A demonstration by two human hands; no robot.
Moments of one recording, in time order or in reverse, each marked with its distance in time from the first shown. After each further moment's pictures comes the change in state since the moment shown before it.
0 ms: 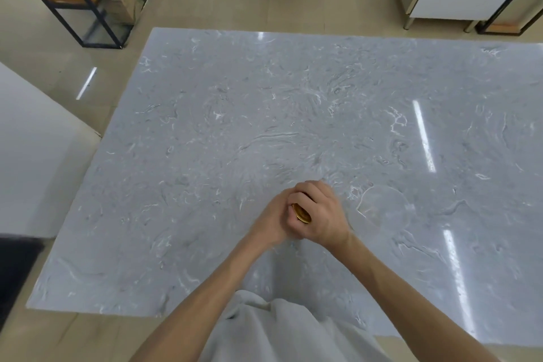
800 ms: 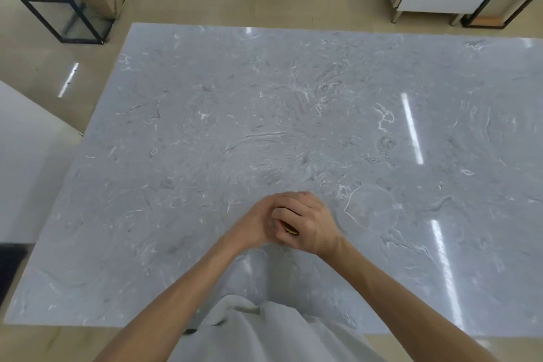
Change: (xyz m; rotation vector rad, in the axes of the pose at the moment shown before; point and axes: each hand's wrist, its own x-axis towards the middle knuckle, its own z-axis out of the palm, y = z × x) left_hand -0.001 -0.016 -0.006 -0.149 -0.040 0.098; right_hand -0.006 0.002 -0.001 0.043 -0.030 -0.190
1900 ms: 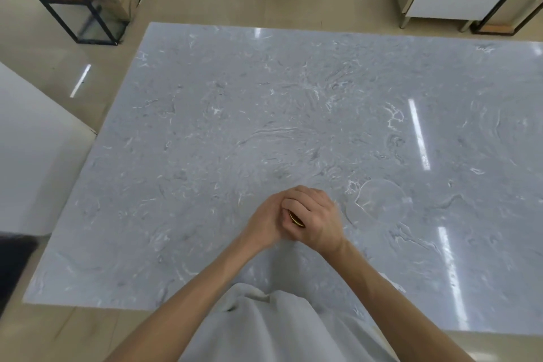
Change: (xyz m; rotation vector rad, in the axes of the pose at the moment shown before) left_hand -0.009 -0.001 0.020 0.287 0.124 0.000; right_hand -0.006 -0.021 0.012 -0.127 0.121 0.096
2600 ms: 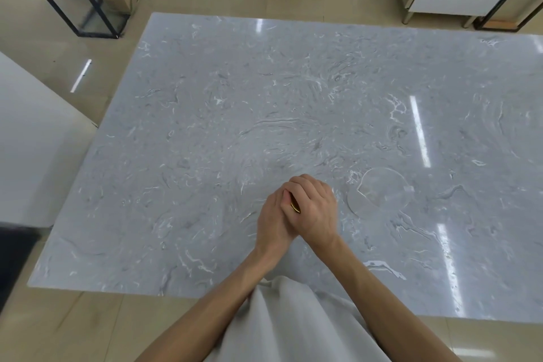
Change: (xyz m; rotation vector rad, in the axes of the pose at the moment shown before) left_hand -0.034 0.016 0.034 0.122 0.293 -0.229; right_hand -0.008 -0.018 0.017 -0.140 0.095 0.209
